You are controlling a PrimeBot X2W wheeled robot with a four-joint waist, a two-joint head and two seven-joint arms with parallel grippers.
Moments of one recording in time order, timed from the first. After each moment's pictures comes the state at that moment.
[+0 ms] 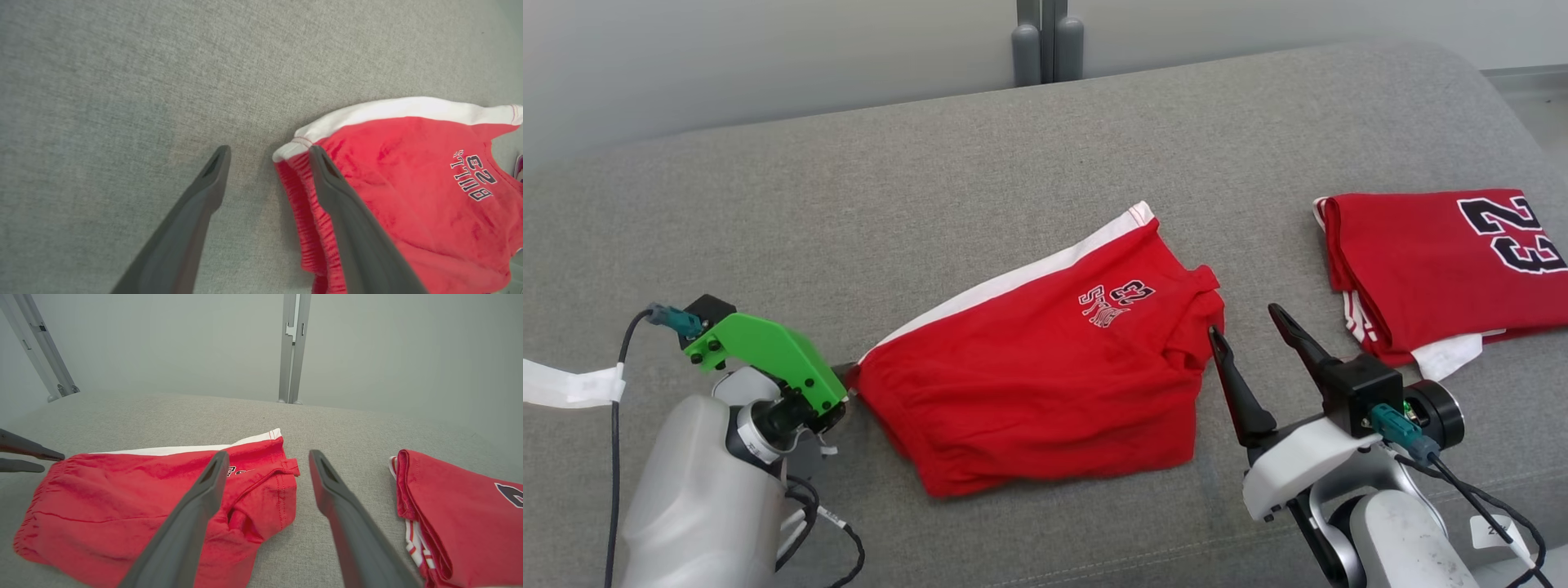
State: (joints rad) left arm -0.59 0.12 -0.10 0.78 -0.76 0.17 0.64; right arm -0.13 -0.05 0.16 0.08 0.03 0.13 -0.05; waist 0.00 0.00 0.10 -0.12
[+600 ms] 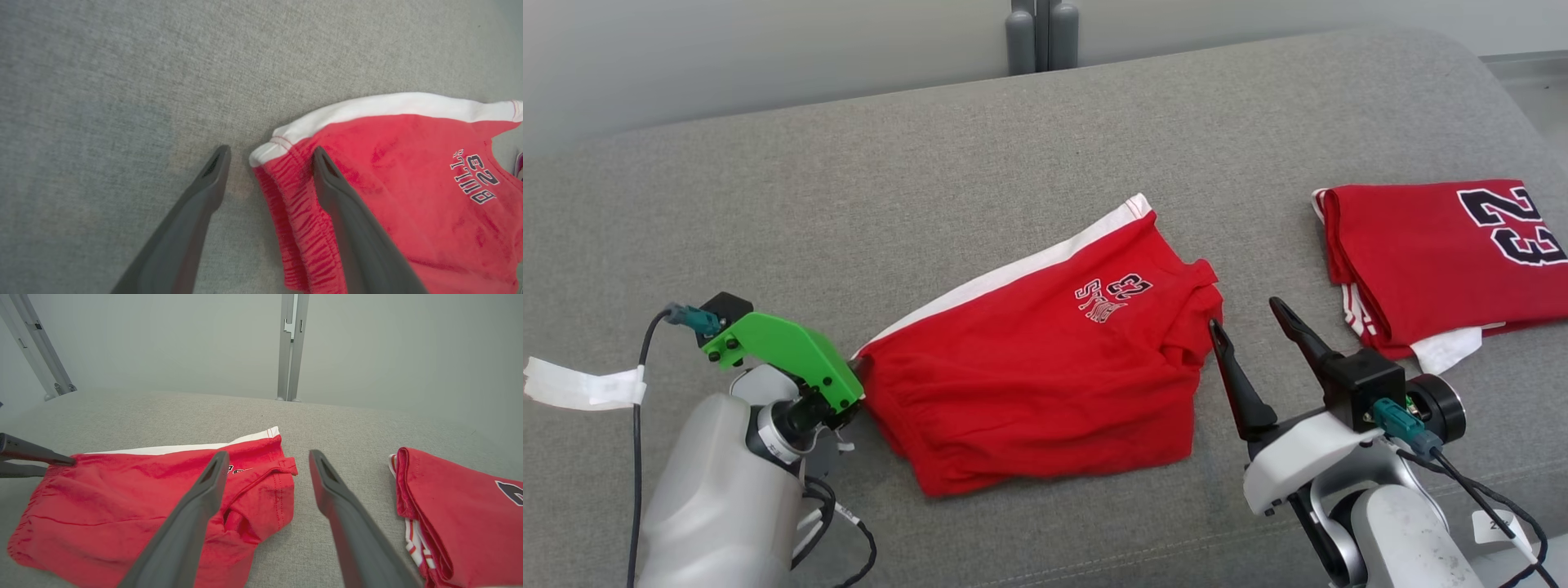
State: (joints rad) left arm -0.60 0.09 -0.11 0.82 -0.76 0.15 0.56; right arm -0.14 -0.05 0.16 0.07 0.04 0.13 -0.05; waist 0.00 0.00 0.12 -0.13
